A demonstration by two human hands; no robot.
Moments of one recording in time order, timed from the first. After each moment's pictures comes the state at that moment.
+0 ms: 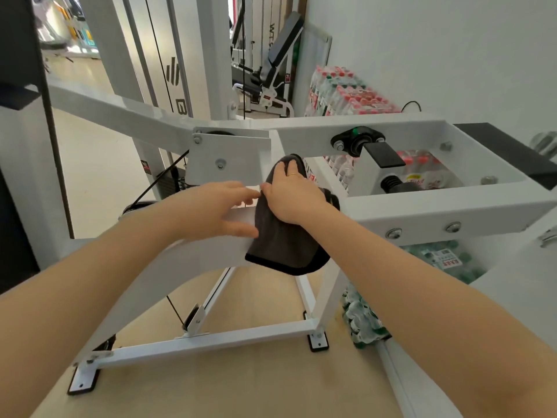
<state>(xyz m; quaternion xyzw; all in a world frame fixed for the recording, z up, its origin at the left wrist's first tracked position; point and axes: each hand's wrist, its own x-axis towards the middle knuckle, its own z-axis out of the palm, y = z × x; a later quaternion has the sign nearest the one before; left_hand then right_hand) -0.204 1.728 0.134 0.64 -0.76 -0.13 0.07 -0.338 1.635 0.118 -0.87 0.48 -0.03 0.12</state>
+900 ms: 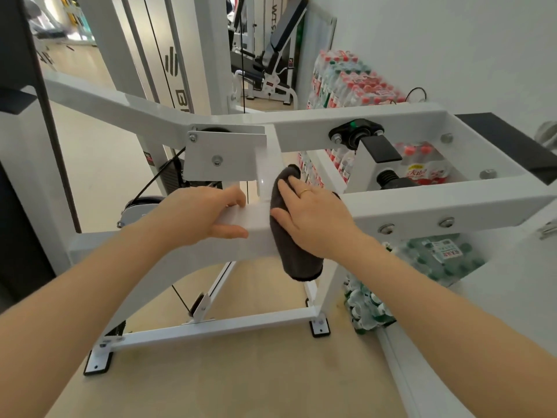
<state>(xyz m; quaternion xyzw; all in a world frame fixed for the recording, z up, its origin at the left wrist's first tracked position) -0.204 1.739 0.128 0.68 -0.74 -0.02 0.04 -0.398 1.660 0.113 -0.93 0.36 -0.07 -0.02</state>
